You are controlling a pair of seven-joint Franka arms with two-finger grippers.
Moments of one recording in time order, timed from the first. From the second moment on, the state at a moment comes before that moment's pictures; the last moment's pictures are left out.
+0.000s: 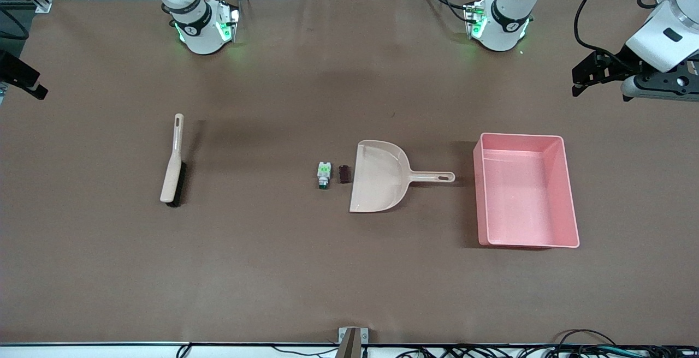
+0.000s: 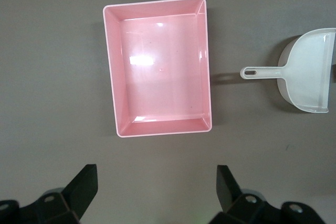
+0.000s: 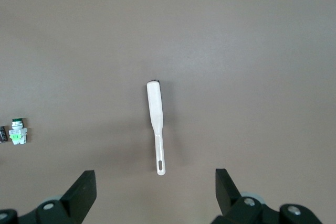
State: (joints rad) left arm 0.03 -0.12 -0.14 -1.71 -0.01 1.60 0.03; right arm -0.07 -0.07 -0.02 -1.52 0.00 1.51 0.05
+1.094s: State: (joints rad) left arm -0.09 0.06 -0.27 -1.66 0.03 1.66 0.07; right arm -0.03 0.09 -0.01 -1.52 0.00 1.50 0.03
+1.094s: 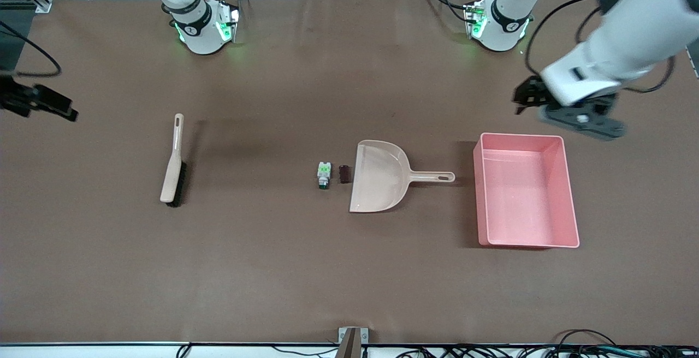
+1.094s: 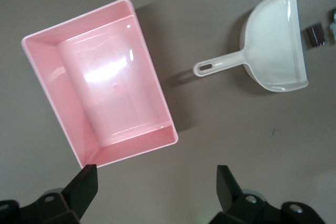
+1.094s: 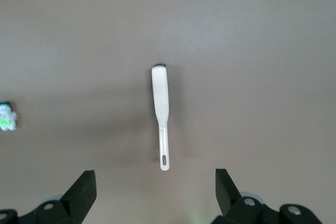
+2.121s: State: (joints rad) left arm -0.18 0.43 -0.47 -1.70 0.37 1.94 0.48; right arm -0.02 0.04 -0.02 -2.34 0.00 2.37 -0.01
